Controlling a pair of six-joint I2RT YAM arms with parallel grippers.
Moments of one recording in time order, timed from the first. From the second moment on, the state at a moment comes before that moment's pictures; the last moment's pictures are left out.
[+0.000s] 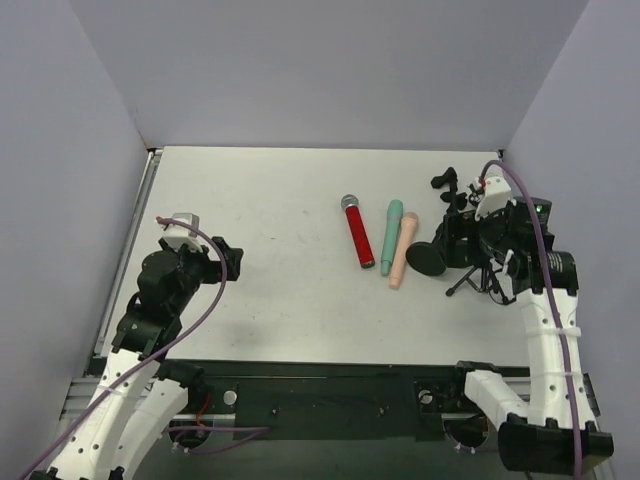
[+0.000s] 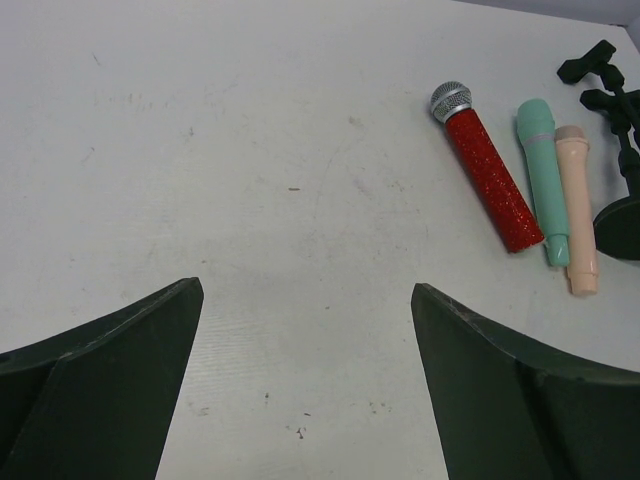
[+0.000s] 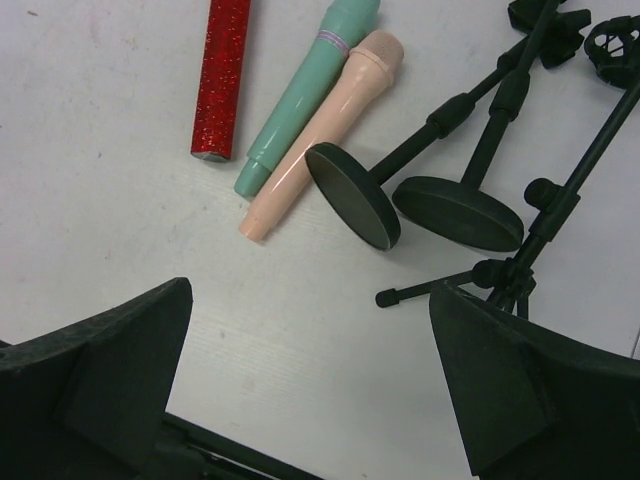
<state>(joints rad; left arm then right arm) -0.30 0.58 0.65 -0.32 -0.03 -0.31 -0.08 0.91 1.08 -0.82 -0.36 -0.20</state>
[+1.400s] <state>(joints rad) -0.30 0.60 0.65 -0.33 0.04 -0.27 -0.31 1.75 1.71 -0.92 0.00 -0.12</state>
